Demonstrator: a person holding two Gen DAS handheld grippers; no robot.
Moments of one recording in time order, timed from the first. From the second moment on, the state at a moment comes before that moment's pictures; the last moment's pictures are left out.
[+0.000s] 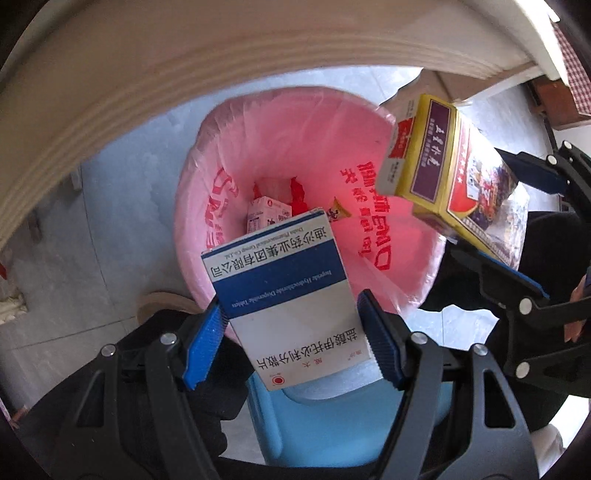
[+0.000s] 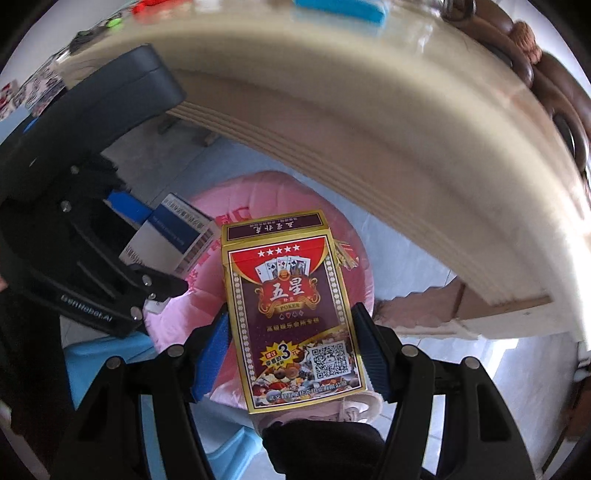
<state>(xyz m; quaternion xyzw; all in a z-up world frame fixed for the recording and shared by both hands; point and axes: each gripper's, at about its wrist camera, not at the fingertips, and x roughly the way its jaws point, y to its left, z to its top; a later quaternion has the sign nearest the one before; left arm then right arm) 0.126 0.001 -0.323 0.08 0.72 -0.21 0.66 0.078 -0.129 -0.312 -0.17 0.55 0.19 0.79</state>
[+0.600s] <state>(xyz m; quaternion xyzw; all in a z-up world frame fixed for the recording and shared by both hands) 0.144 -0.003 -0.380 0.03 0.77 -0.20 0.61 0.103 -0.132 -0.363 -0.14 0.60 0.20 0.76</state>
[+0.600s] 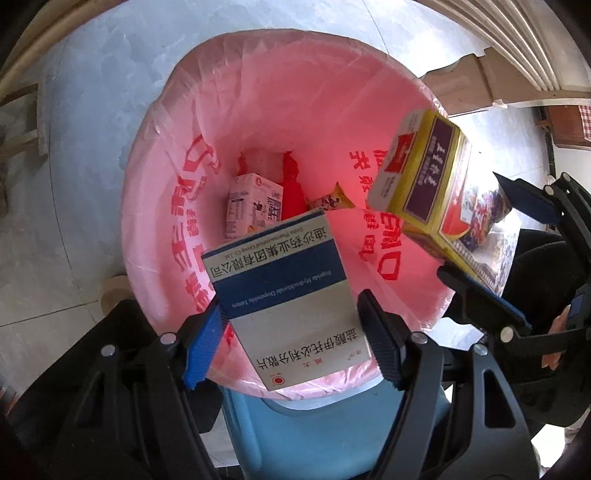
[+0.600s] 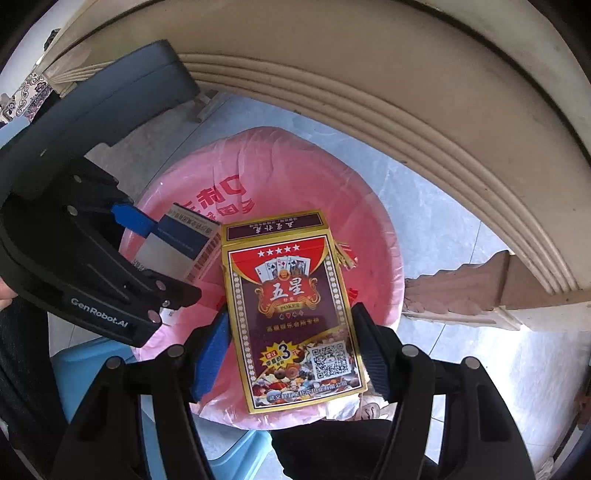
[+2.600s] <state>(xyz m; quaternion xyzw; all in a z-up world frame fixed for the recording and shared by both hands) 0.240 0.062 0.017 0.04 0.62 -0.08 0.78 0.154 -0.175 -0.023 -0.05 0.48 0.18 0.86</state>
